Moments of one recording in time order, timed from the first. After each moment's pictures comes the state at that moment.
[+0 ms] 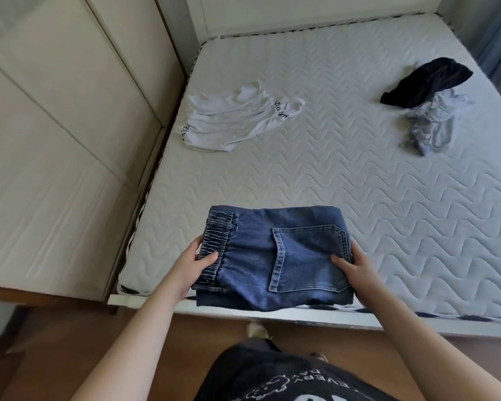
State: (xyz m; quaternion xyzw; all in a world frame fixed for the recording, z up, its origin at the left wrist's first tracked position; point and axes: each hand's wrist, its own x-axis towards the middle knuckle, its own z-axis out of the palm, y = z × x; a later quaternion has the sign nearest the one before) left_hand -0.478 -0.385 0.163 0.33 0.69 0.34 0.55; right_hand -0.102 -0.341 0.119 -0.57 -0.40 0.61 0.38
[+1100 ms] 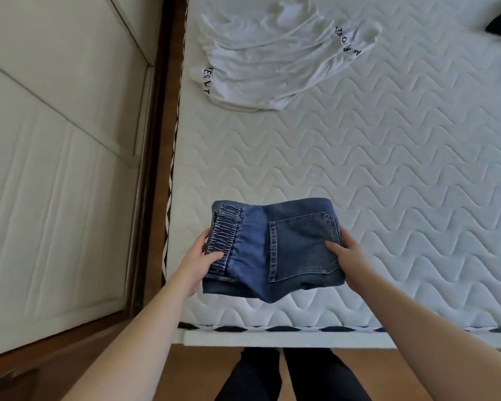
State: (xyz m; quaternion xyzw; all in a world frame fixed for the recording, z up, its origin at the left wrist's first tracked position) left_hand -0.812 -0.246 -0.024 0.24 0.68 0.27 0.64; right_hand -0.465 -0.212 -0.027 -0.68 -0.27 0.62 0.28
